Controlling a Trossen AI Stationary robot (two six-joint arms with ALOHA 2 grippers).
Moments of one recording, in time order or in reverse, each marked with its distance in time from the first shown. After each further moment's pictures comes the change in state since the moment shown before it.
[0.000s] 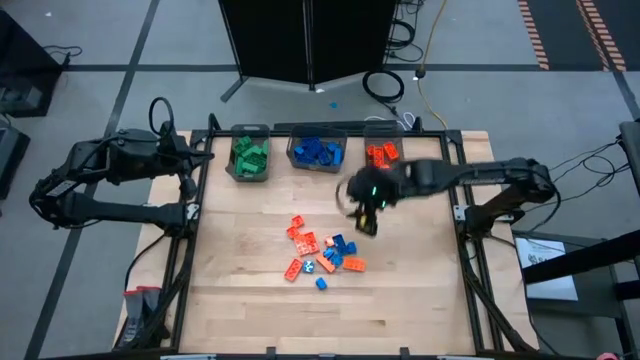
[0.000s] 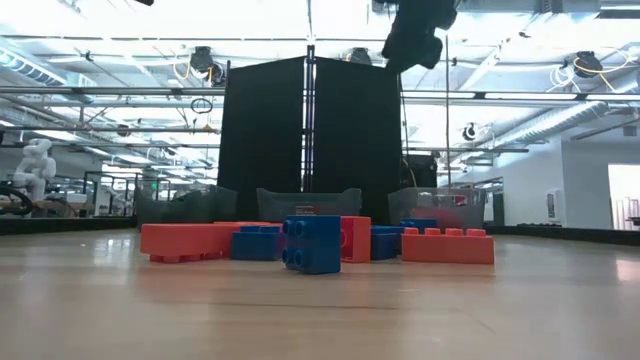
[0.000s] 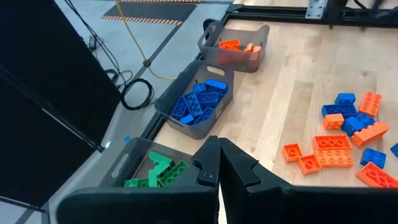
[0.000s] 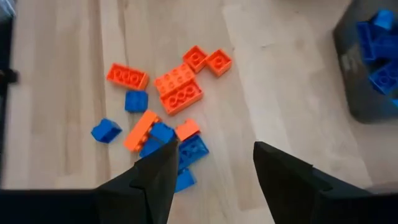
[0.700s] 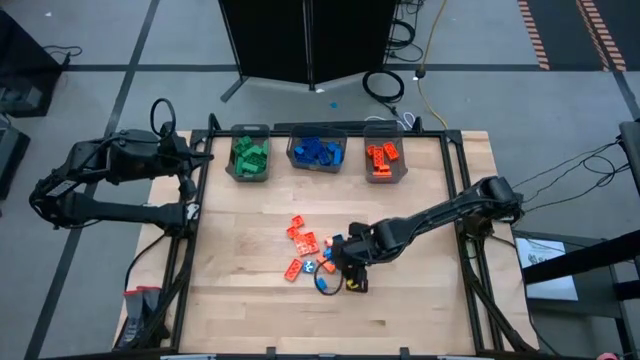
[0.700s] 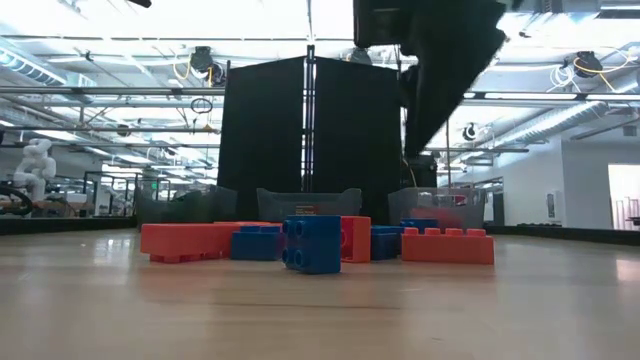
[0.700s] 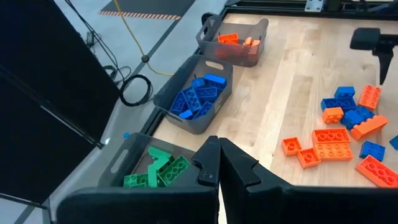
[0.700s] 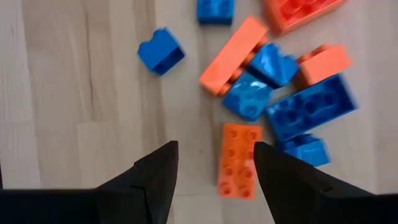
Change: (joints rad) left arm 0.000 0.000 0.000 -0.021 0.006 0.001; right arm 0.312 0.329 0.000 0.052 0.006 0.197
